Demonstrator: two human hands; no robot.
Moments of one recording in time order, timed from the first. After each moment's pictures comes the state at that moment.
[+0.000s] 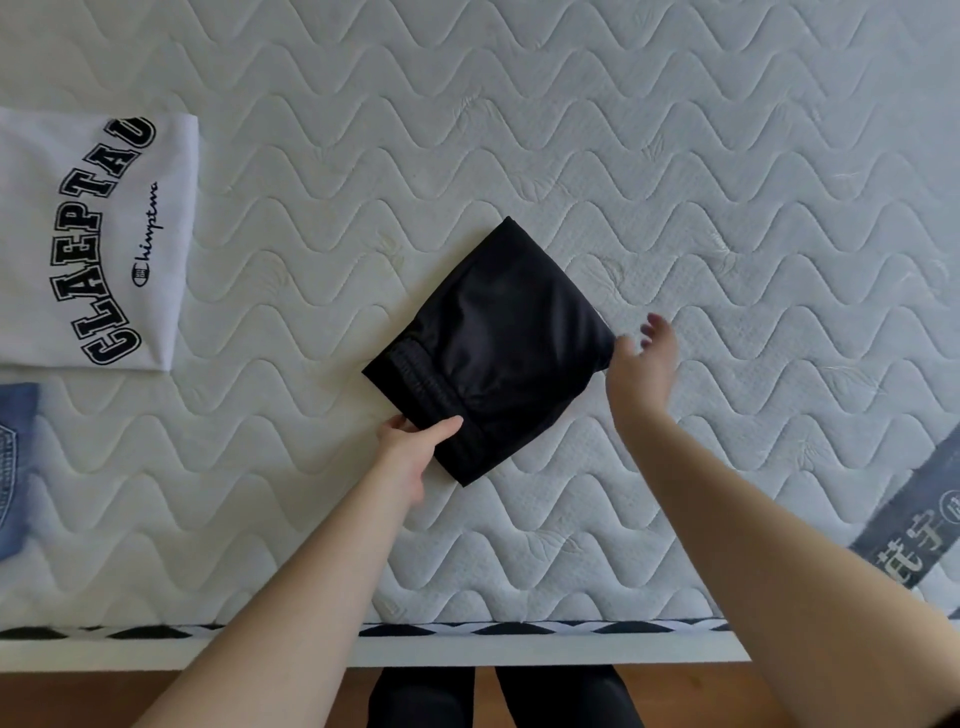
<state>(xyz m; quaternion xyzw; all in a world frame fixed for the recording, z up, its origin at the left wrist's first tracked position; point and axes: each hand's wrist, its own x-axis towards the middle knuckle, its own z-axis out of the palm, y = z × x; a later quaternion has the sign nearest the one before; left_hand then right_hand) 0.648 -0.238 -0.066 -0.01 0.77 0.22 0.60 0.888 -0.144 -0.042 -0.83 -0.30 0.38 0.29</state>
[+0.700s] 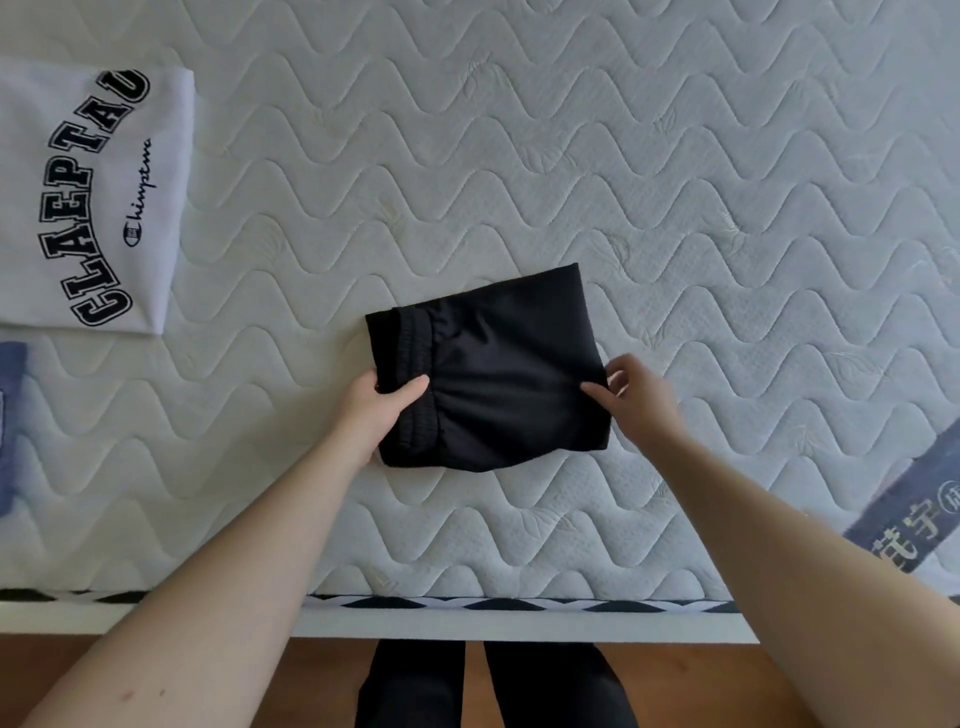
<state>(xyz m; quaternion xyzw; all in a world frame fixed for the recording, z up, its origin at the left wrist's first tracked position) 0.604 -0.234 -0.067 0.23 0.76 0.22 0.57 0.934 -0.191 -0.064 -0.73 -0.54 0.41 0.04</state>
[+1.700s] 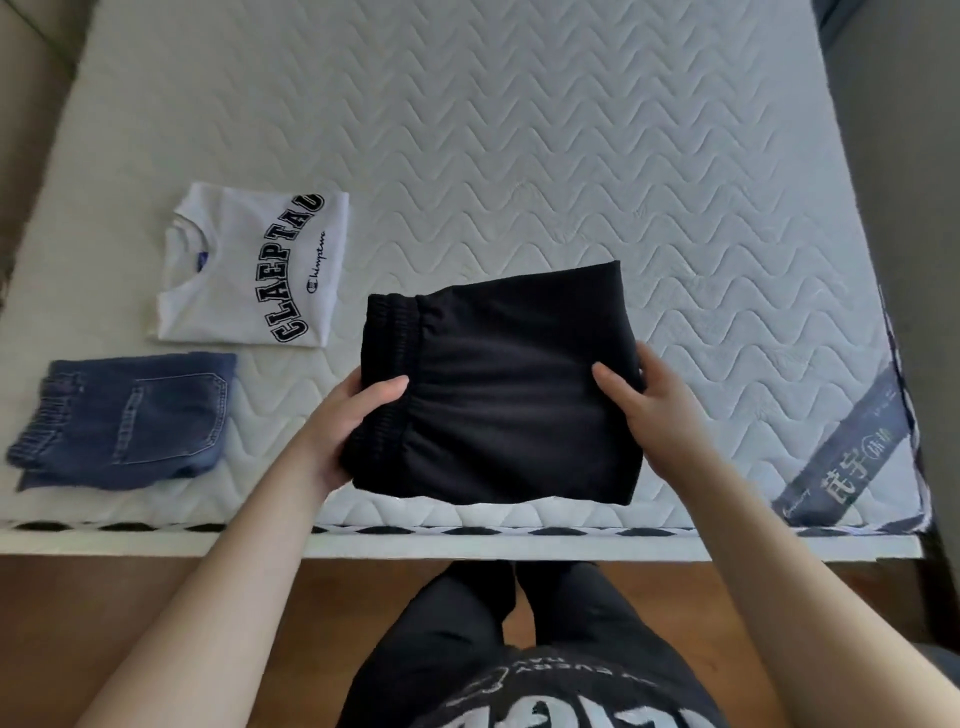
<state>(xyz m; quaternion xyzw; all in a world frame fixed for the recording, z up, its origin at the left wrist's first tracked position) 0.506 -0.340 0.226 0.22 0.56 0.37 0.71 0.824 -0.307 0.237 -0.58 -0.42 0.60 0.36</state>
